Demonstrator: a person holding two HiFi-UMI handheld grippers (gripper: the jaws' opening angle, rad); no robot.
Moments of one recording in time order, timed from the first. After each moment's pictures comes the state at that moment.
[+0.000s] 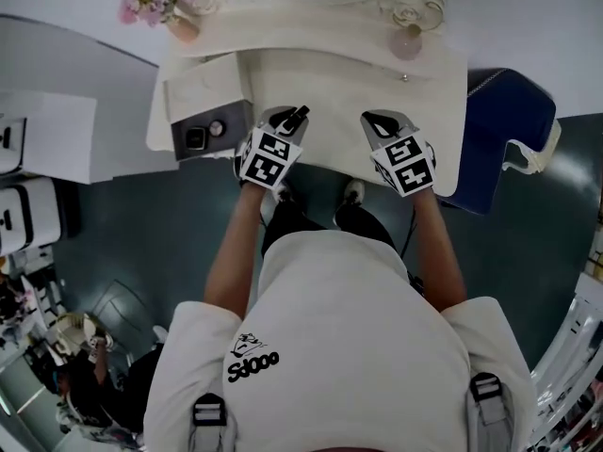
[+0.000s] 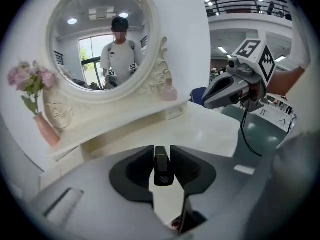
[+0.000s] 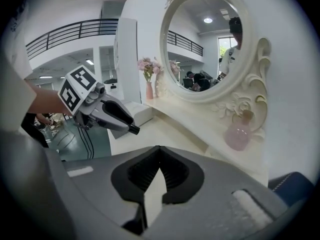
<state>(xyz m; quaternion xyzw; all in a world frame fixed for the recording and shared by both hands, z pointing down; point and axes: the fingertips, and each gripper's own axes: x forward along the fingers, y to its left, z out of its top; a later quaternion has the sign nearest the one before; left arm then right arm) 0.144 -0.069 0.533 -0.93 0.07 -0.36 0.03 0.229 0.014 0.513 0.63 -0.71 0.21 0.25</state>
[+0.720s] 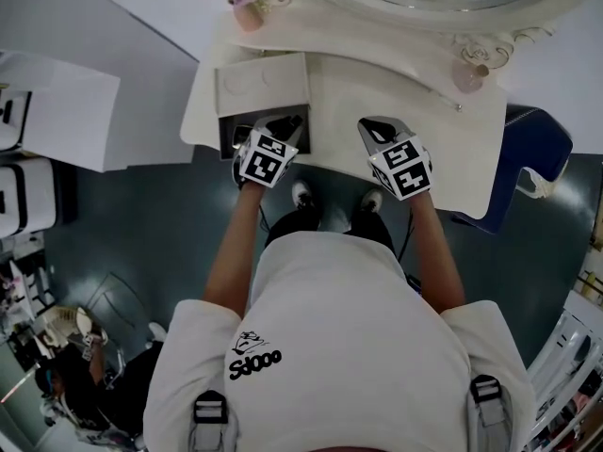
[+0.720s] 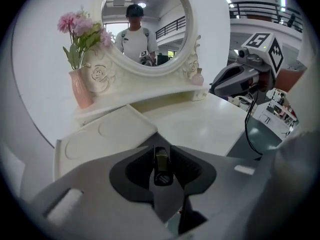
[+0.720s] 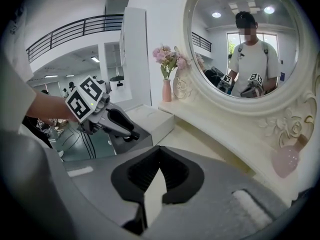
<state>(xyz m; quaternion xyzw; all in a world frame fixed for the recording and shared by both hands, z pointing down) 0.014 -0.188 0.572 -0.91 0.11 -0.39 -0.03 0.114 -0.102 0.516 0.59 -0.73 0.22 0.26</state>
